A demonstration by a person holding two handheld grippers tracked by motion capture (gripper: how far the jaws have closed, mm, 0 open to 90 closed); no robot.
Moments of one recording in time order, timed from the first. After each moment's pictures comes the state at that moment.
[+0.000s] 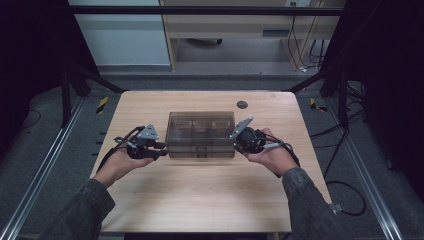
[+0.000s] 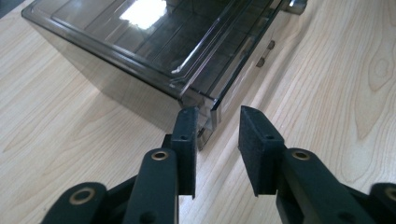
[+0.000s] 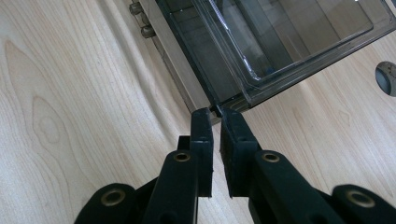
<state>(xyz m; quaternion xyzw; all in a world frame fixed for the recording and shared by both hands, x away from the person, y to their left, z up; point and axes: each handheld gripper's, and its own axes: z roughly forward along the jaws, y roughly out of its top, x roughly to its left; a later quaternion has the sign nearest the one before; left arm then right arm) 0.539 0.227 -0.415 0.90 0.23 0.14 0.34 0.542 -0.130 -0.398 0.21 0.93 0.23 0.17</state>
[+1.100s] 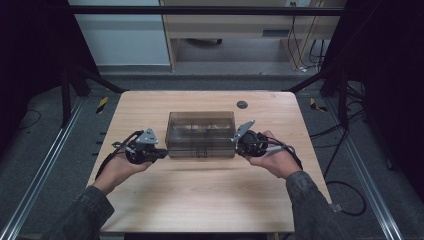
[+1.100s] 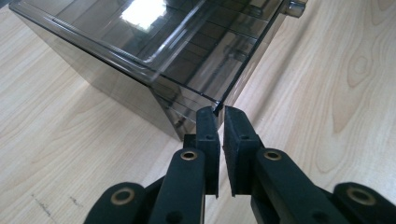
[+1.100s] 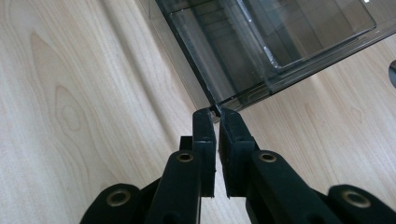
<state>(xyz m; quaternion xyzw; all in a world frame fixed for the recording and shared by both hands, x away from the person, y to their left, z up) 0.517 0.226 -0.413 0.90 0.23 0.14 0.34 0.528 -0.134 -0.397 0.20 0.94 0.23 0.16</state>
